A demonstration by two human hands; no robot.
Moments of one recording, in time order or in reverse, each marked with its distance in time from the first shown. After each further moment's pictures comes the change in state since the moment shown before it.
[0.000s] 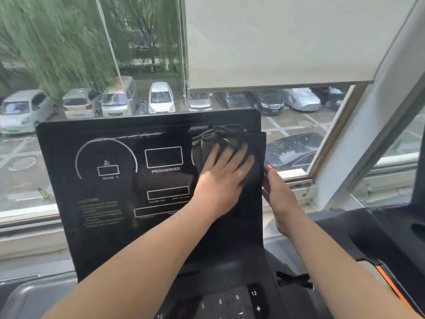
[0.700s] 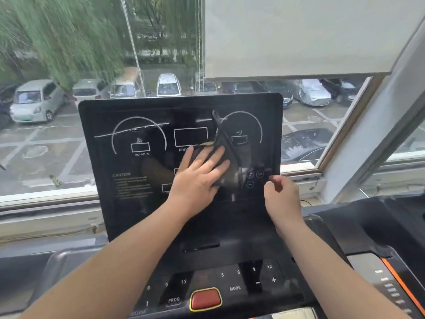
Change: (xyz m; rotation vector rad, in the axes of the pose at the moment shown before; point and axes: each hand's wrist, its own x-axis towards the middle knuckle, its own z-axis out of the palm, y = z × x) left_hand -0.106 -0.066 -0.015 -0.030 -0.019 -0.059; right_hand -0.056 0.035 0.047 -0.275 0.292 -0.071
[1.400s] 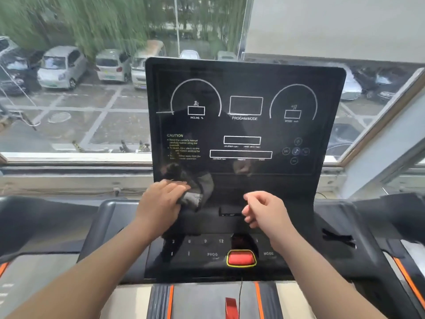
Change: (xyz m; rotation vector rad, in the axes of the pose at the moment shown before) left_hand -0.214 -0.078 -0.027 -0.157 -0.123 -0.246; right_hand -0.123 0.009 0.075 0.050 -0.456 0.161
